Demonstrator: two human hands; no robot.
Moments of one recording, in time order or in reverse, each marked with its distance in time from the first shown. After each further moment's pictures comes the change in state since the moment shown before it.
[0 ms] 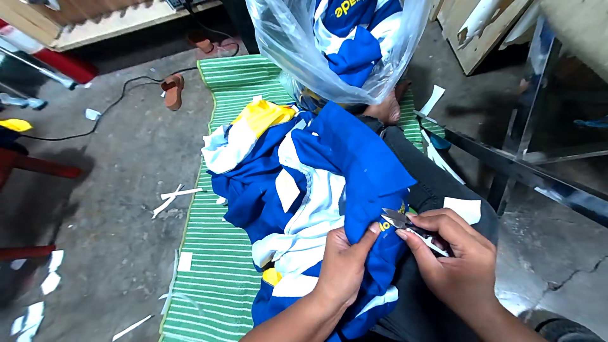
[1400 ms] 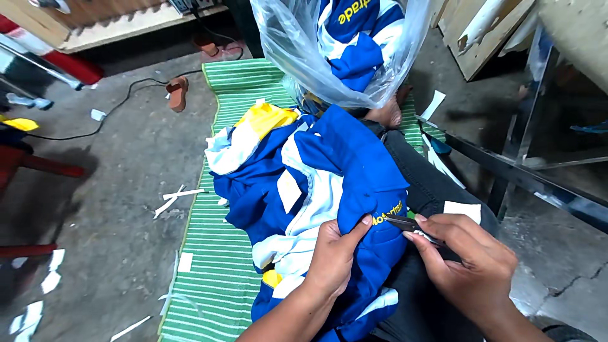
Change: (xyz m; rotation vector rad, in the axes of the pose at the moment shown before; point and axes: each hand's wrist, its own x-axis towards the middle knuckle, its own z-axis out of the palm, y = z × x) left_hand 0.010 0.018 -0.004 0.010 -0.013 0.019; right_hand 0.003 0.007 -0.011 -0.187 0.022 -0.158
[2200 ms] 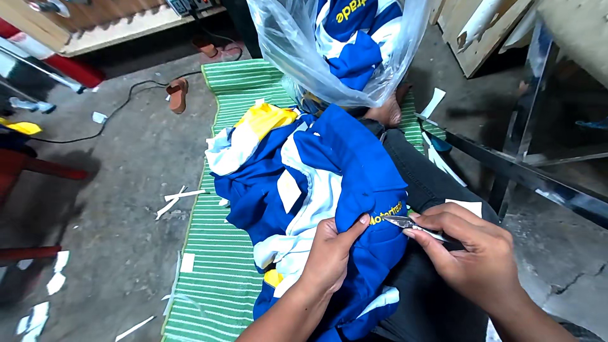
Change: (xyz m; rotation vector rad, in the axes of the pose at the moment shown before) left_hand 0.002 0.004 -0.005 0.012 -0.034 -0.021; right_hand 0.014 0.008 -0.007 0.198 -0.146 0.073
